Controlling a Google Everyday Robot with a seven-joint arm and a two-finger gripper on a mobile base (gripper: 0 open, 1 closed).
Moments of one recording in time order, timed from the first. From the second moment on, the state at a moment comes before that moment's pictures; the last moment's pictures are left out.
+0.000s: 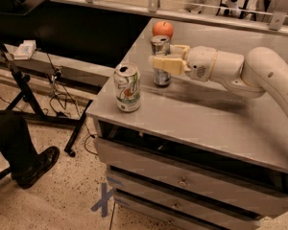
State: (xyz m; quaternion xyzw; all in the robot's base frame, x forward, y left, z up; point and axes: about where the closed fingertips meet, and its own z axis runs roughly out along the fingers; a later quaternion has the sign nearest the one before) arm 0.646 -0.054 0.911 -0.38 0.60 0.41 0.58
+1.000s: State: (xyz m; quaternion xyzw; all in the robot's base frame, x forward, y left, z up) arm 0.643 -0.108 0.903 -0.40 0.63 0.36 0.56
